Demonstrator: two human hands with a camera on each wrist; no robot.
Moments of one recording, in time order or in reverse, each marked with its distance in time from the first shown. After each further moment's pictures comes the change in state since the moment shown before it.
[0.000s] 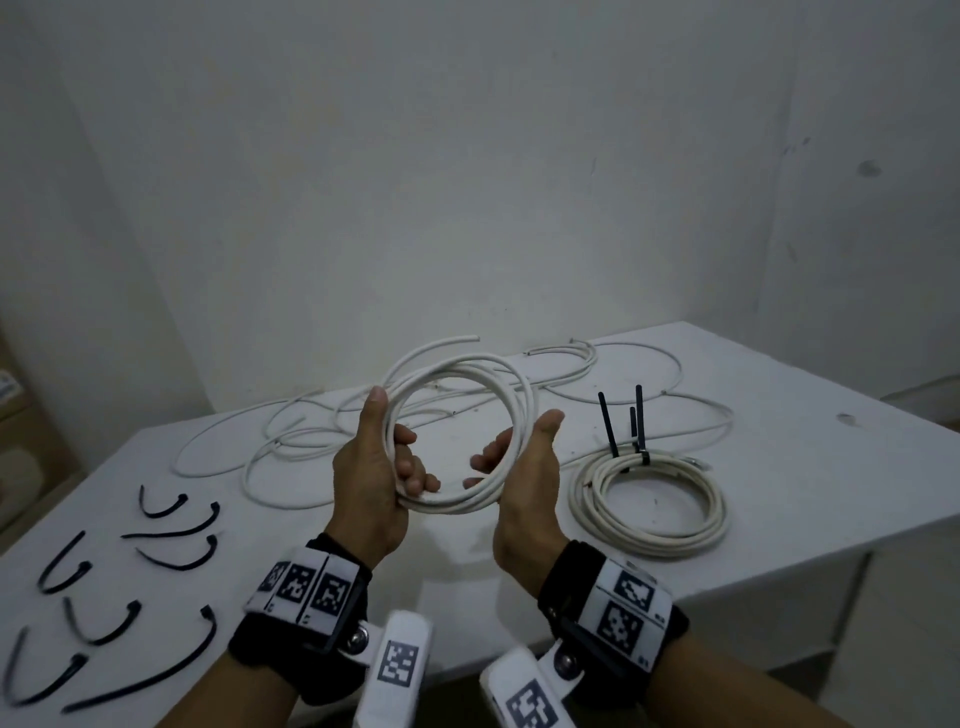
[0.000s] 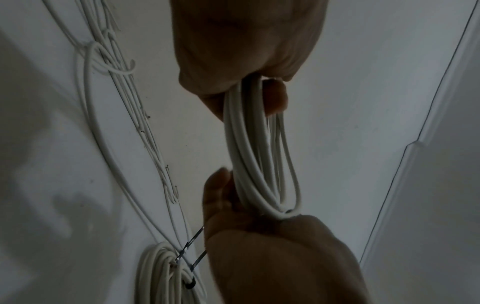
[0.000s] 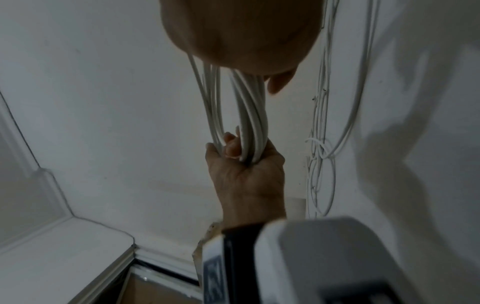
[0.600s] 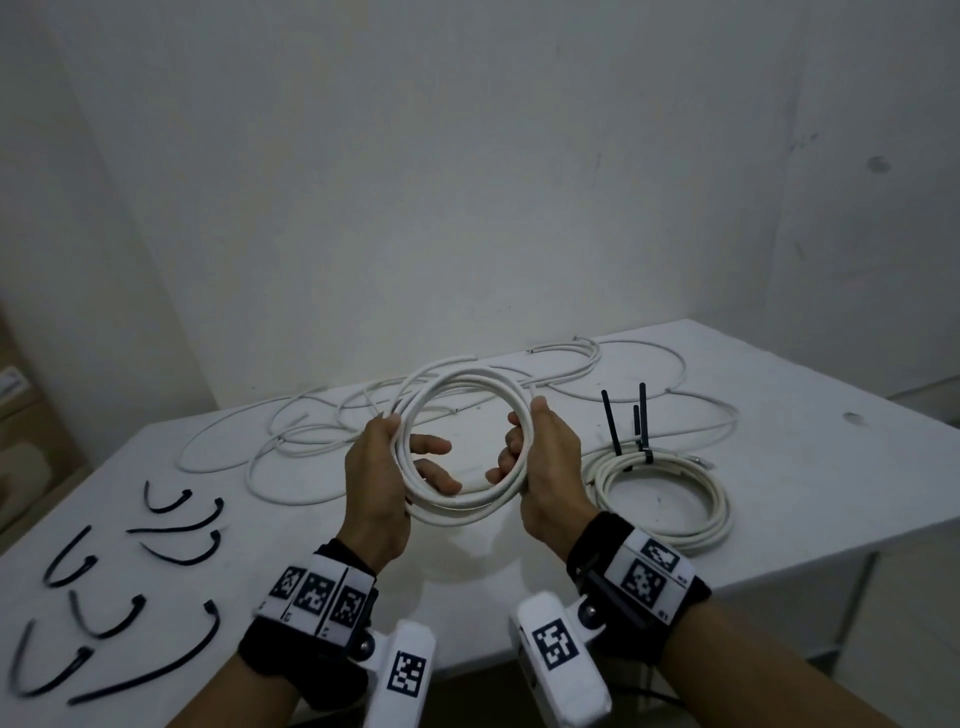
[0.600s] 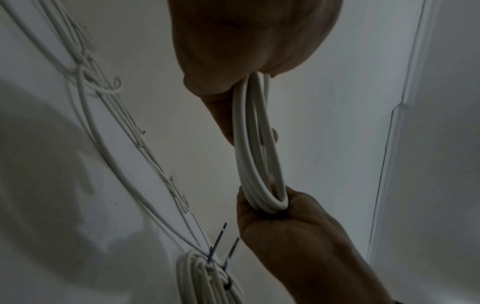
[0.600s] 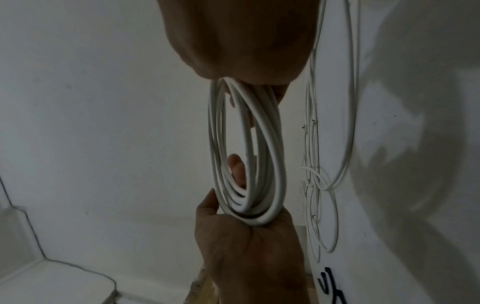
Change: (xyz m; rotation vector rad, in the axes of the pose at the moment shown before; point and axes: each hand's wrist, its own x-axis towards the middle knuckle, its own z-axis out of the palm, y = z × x) left_hand -0.001 -0.010 -0.007 0.167 -0.093 0.084; right_hand 0.029 -0.010 -0.015 -0.020 -0.080 0.030
